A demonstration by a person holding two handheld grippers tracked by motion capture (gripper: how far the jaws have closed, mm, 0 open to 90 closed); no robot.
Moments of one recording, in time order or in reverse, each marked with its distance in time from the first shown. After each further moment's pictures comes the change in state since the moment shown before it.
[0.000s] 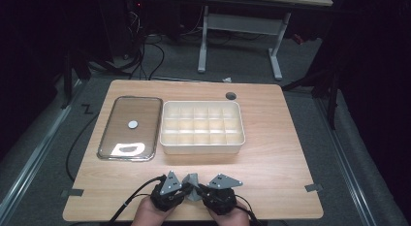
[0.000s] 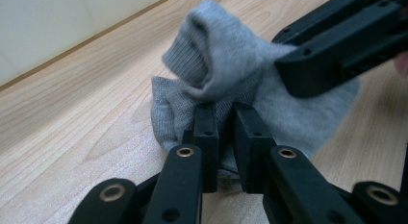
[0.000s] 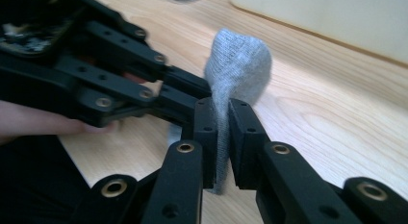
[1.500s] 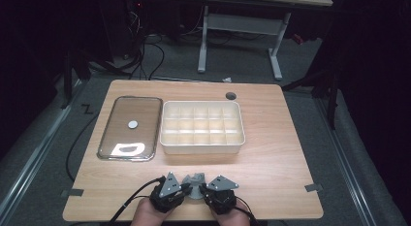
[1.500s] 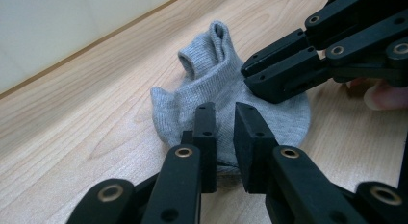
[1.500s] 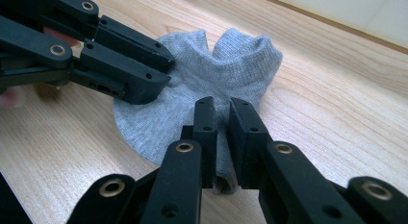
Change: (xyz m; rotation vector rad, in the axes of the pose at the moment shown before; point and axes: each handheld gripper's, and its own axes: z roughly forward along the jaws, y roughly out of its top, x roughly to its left) left arm -0.003 -0.001 -0.003 -0.010 0.014 0.014; right arm -0.010 -0.017 0.017 0.033 -0.113 -0.045
